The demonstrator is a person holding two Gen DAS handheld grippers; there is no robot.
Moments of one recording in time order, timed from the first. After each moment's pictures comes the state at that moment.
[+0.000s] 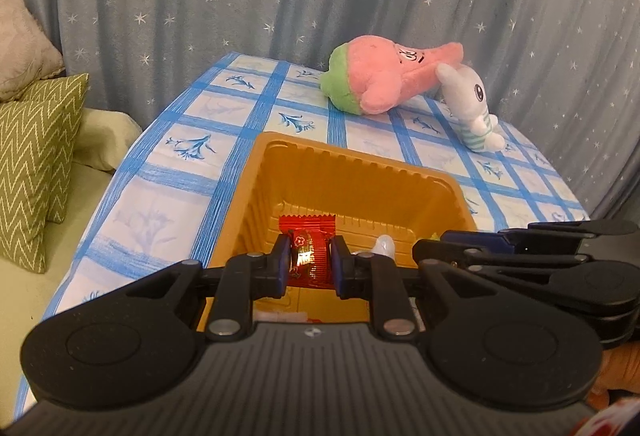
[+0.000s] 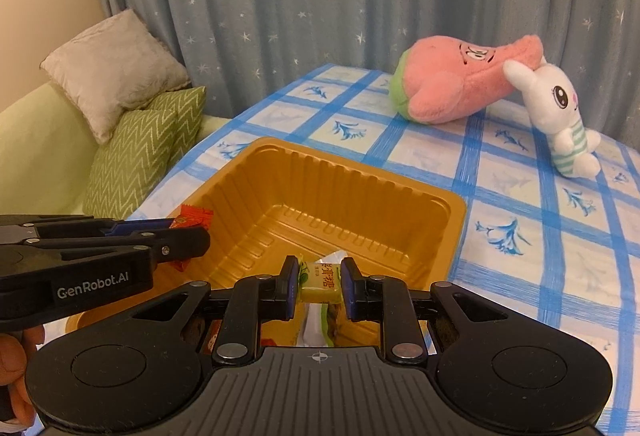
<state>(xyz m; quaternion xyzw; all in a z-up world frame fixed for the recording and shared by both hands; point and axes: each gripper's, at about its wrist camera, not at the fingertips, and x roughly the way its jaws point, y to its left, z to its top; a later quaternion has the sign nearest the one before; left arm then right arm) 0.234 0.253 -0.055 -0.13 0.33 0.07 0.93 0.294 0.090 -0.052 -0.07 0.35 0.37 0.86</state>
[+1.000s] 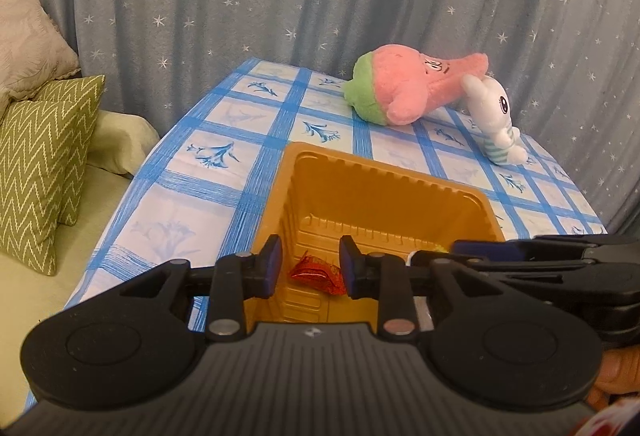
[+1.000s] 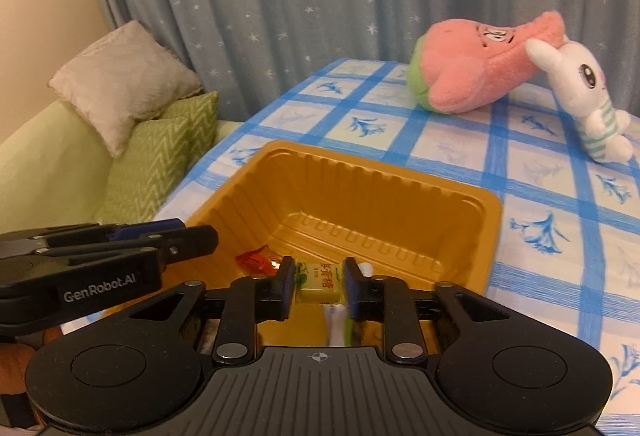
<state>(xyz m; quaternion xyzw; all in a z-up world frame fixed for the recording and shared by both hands) 0.238 0.270 -0.060 -0.13 0.32 0.10 0.93 0.314 0.102 -0.062 -0.03 0.36 0.39 0.85</state>
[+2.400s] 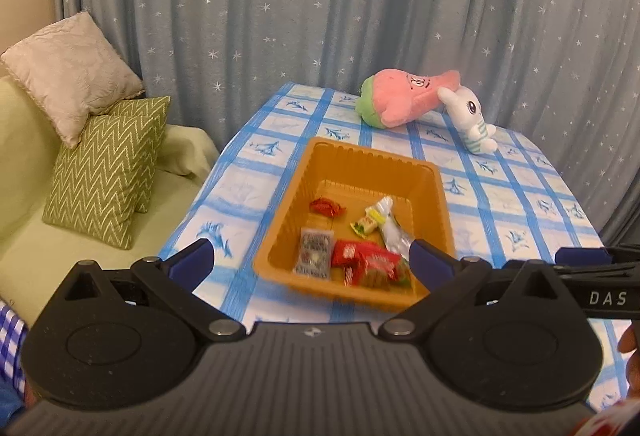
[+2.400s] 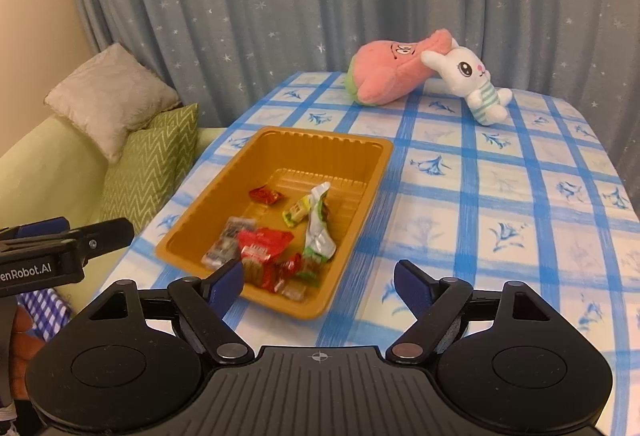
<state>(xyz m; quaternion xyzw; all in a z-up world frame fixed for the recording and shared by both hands) 0.056 0.191 0.037 -0.10 0.31 0.16 0.93 0.158 -0.024 0.015 -0.01 0.36 0.32 0.88</state>
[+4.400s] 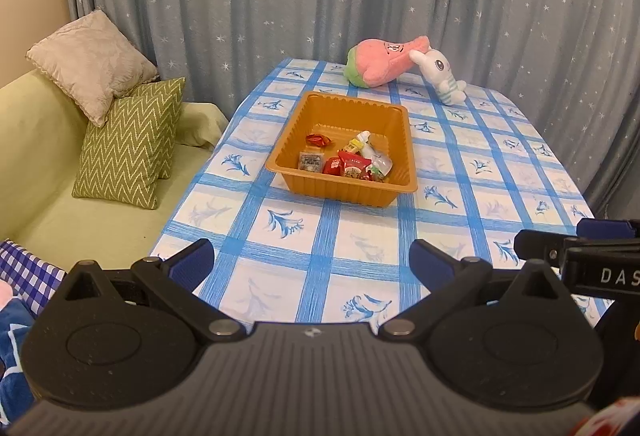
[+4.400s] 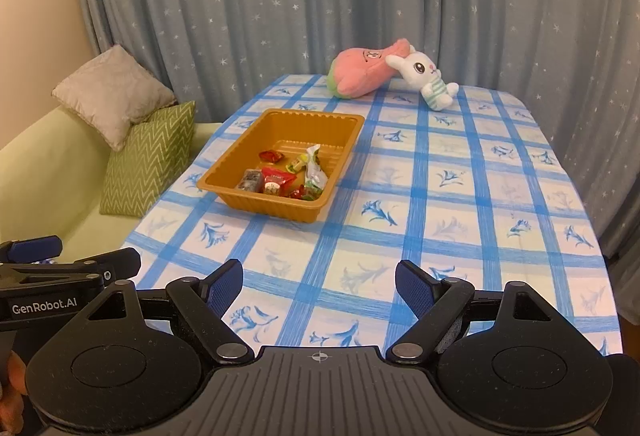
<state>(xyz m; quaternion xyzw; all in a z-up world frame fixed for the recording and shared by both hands) -0.081 0.125 0.058 -0.08 0.34 0.16 0.93 -0.005 -0.086 0.044 -0.02 0.34 0.28 0.90</state>
